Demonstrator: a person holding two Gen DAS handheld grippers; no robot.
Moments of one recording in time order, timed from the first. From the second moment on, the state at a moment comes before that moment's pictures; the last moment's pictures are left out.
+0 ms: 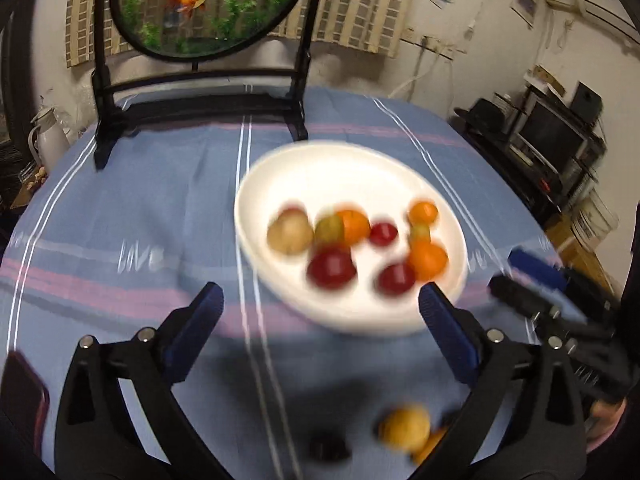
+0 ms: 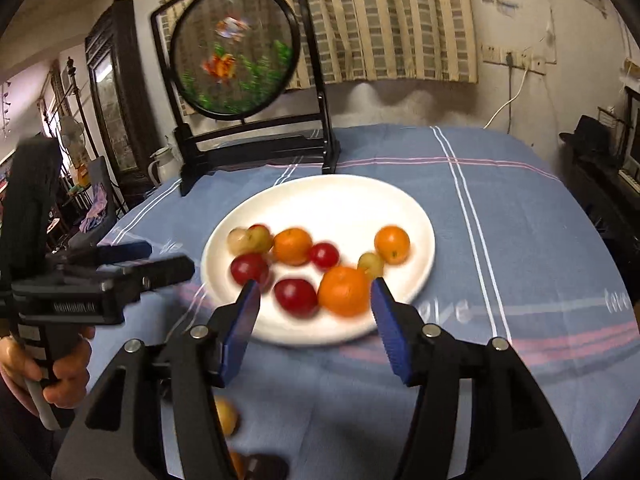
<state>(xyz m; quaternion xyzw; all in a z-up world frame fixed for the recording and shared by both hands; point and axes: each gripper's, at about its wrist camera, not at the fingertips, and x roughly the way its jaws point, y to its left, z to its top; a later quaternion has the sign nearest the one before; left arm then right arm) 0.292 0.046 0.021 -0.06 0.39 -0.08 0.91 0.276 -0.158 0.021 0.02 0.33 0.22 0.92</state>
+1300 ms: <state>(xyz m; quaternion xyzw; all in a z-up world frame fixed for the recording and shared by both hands) 0.182 0.073 -0.037 -0.09 0.42 -0.08 0.90 0.188 -0.077 -0.039 -0.25 0.37 0.35 0.83</state>
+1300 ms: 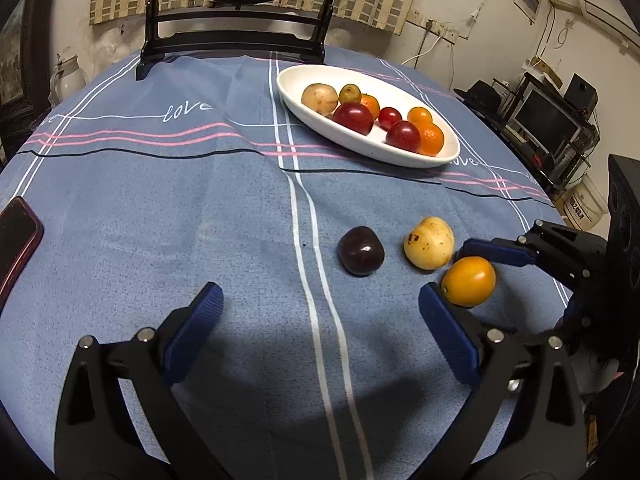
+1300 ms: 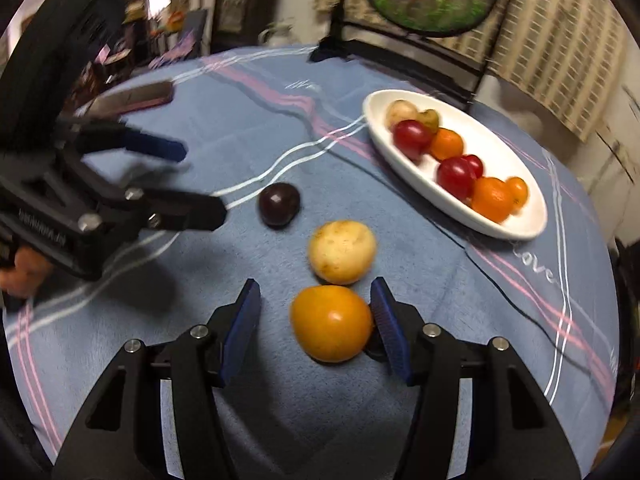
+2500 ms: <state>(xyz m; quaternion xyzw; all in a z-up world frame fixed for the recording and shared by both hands) 0.221 0.033 -0.048 -0.02 0.44 -0.14 0.89 0.212 -0.159 0.010 -0.02 0.31 0.37 0.87</state>
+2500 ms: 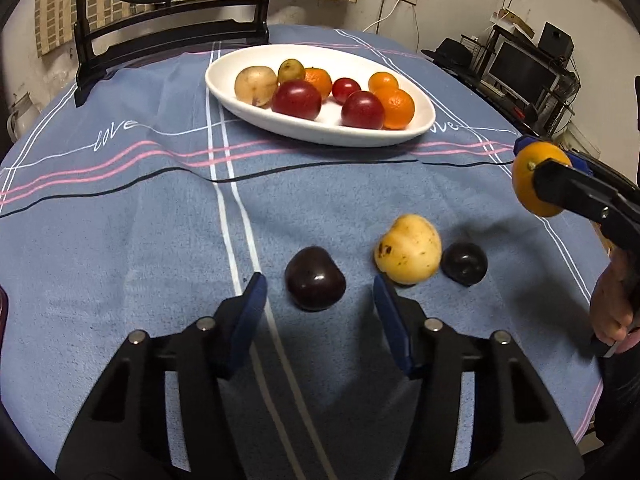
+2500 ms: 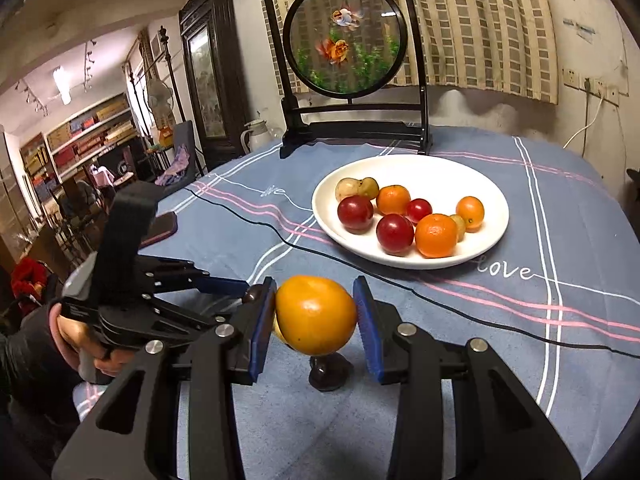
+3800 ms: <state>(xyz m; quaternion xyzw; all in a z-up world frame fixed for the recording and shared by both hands) 0.402 -0.011 0.012 0.02 0.41 -0.07 0.91 0.381 -0.155 -0.010 0.05 0.35 0.22 0.91</state>
